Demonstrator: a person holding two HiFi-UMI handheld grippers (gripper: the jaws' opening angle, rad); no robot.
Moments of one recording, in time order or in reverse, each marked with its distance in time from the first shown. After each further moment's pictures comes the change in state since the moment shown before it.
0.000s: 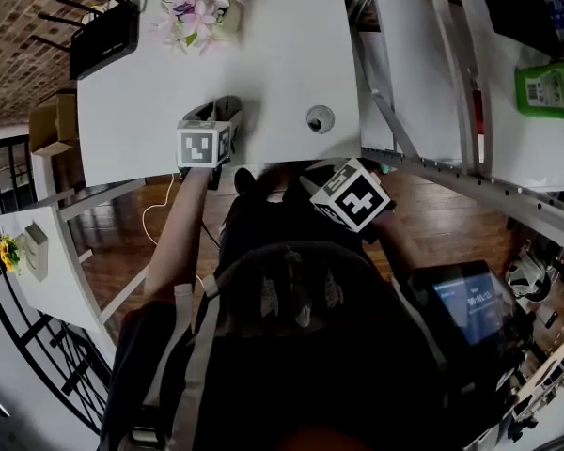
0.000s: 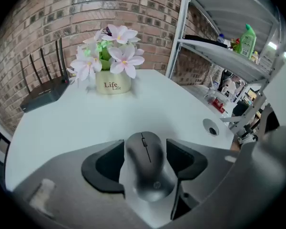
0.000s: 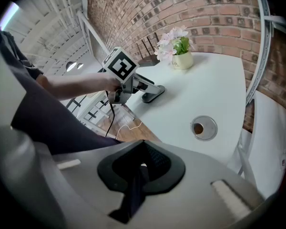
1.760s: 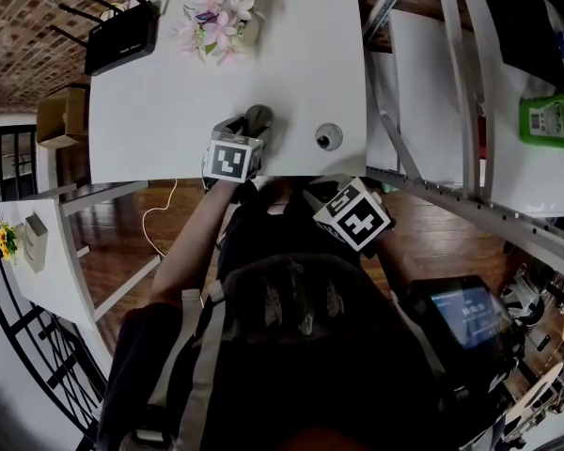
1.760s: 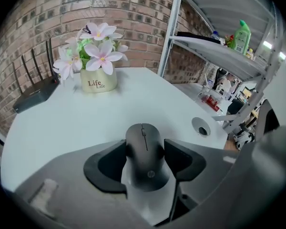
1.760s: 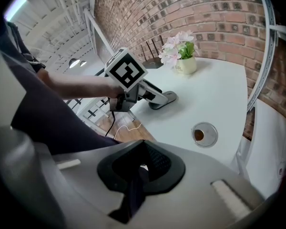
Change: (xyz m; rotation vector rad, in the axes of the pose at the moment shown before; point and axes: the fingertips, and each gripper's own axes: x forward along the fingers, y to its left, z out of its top) left arm 0.007 -0.032 -0.001 0.048 0.011 -0.023; right arm -0.001 0.010 0.006 -0.041 0.011 0.002
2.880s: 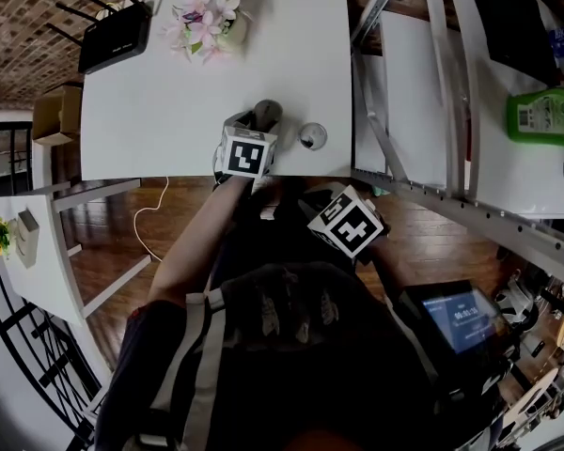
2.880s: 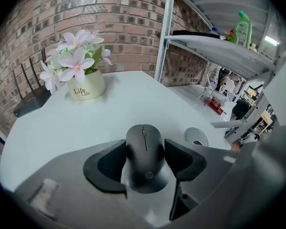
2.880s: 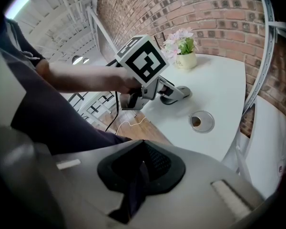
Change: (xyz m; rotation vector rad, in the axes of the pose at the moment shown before) left arm 0.025 -0.046 0.024 -0.001 -0.042 0.046; right arm -0.012 -0.001 -0.035 -0.024 0.031 0.028
